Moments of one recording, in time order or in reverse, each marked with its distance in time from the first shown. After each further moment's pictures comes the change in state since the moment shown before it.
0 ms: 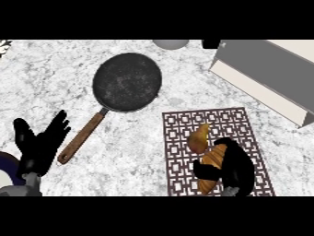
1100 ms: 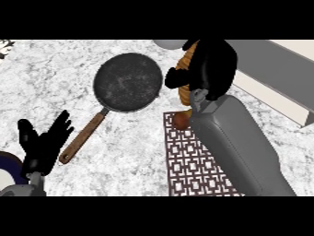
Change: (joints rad) left arm -0.007 -0.037 0.022 0.023 -0.033 -0.018 -0.017; right arm -0.864 0.010 -0.112 0.185 0.111 0.054 0.128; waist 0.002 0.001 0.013
